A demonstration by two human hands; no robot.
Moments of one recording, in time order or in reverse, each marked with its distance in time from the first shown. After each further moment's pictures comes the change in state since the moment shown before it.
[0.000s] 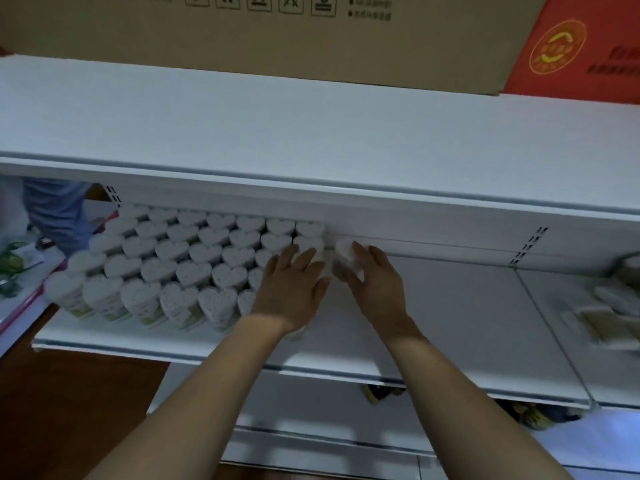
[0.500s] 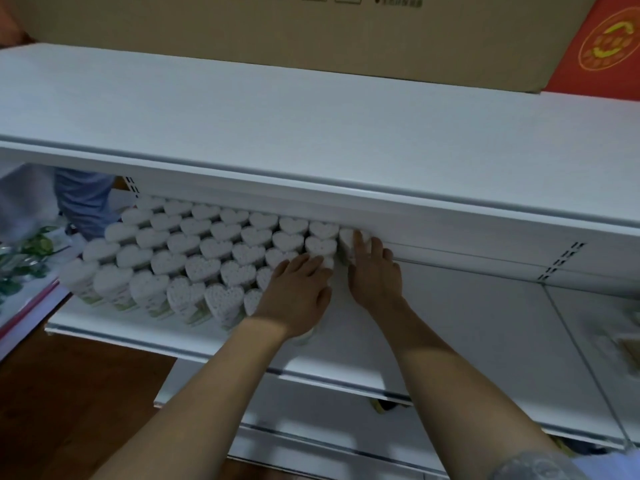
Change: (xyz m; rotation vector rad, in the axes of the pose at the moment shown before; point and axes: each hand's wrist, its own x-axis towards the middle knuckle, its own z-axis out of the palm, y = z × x) left_hand 0.003 -0.011 0.011 -0.006 -0.018 0.032; right_hand 0.042 0.002 0.034 -0.417 -0.259 0.058
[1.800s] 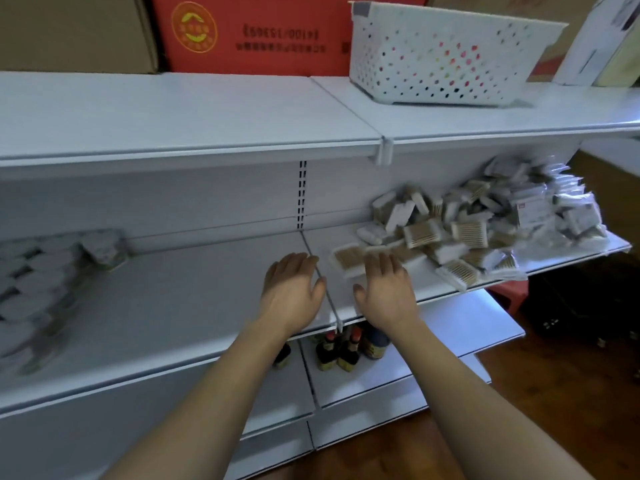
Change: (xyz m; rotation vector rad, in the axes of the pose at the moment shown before) left_hand 0.033 0.385 0.065 -0.236 0.014 0.245; right_hand -0.246 0.363 -0.124 -0.177 0.123 0.388
